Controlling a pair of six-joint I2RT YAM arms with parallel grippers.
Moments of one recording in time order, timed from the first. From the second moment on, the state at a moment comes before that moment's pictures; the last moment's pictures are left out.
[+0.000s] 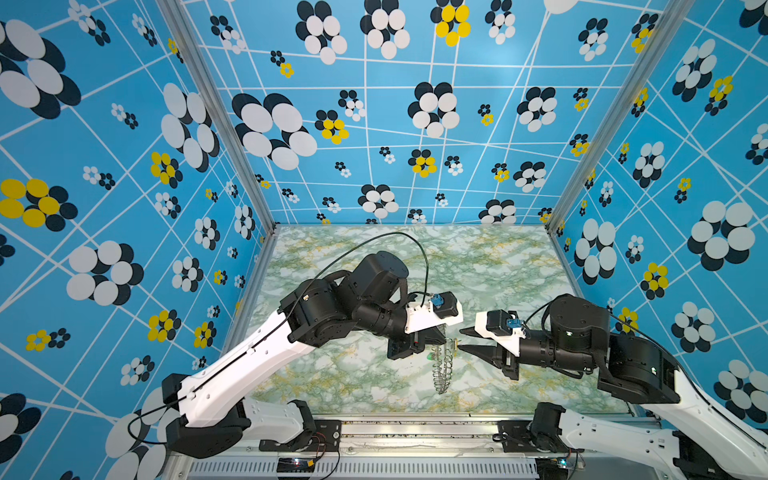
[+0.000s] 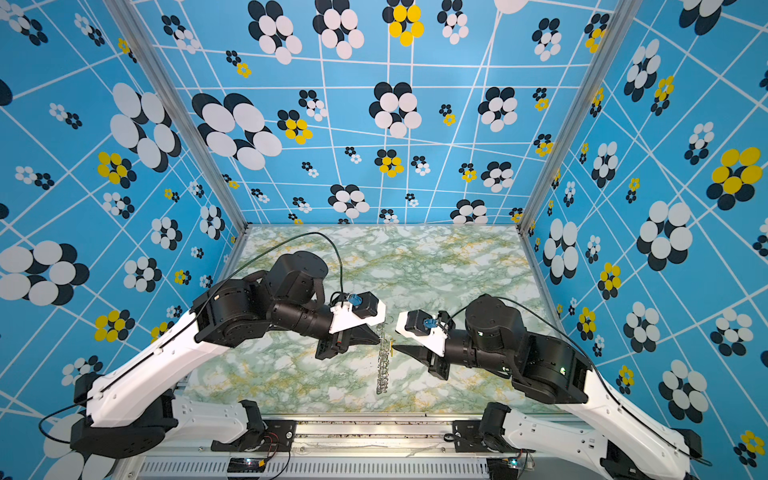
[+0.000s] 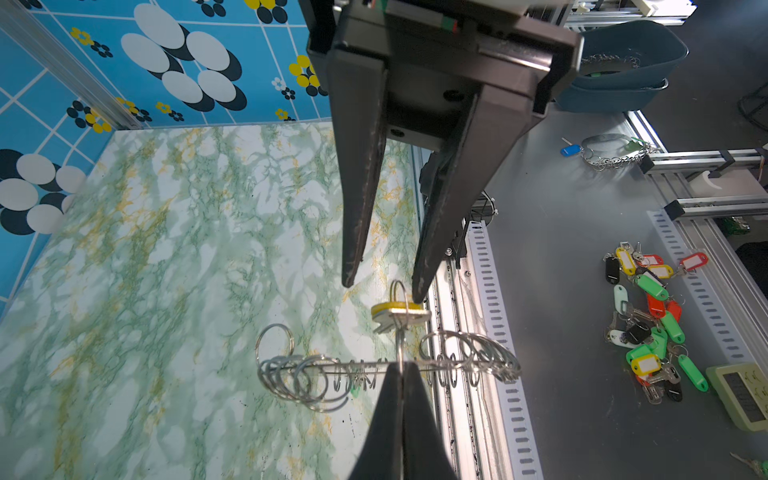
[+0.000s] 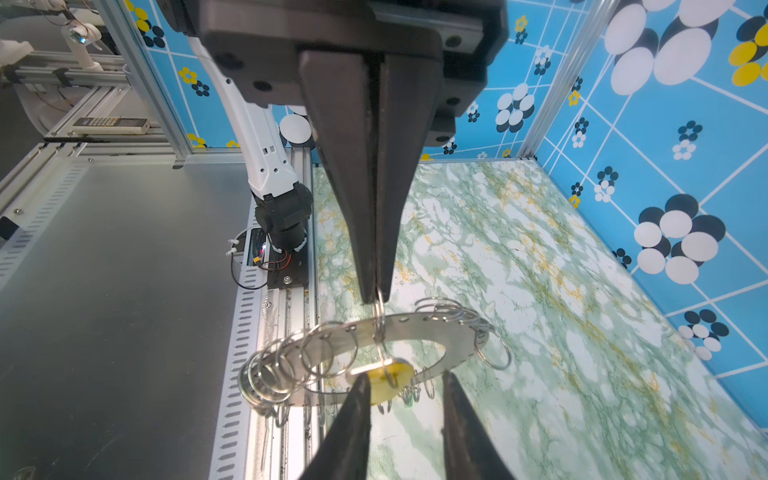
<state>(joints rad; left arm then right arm) -1.03 1.30 1.69 -1.06 0.50 0.36 1.05 0.81 1.23 -0.81 -0.18 -0.28</state>
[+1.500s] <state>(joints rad) -0.96 1.19 1.54 -0.83 0.61 0.22 1.05 0.81 1.16 -0.65 -0.28 -0.24</state>
